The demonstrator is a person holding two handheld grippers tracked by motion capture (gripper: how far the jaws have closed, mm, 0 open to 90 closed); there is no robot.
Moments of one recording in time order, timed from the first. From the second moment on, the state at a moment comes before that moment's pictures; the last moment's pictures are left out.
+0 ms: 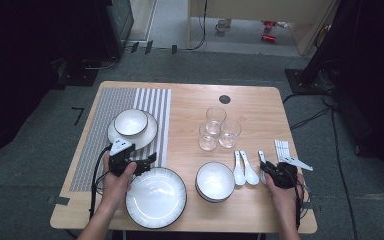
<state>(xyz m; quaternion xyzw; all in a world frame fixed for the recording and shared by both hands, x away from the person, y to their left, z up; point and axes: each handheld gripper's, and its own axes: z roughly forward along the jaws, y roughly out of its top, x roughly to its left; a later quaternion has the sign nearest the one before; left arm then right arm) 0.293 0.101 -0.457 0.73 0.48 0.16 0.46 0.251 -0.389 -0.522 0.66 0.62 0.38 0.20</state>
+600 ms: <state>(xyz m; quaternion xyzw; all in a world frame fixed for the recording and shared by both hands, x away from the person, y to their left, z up) 0.294 0.102 -0.458 0.73 0.48 0.16 0.46 0.248 -0.368 -0.513 0.62 0.66 0.32 0.26</state>
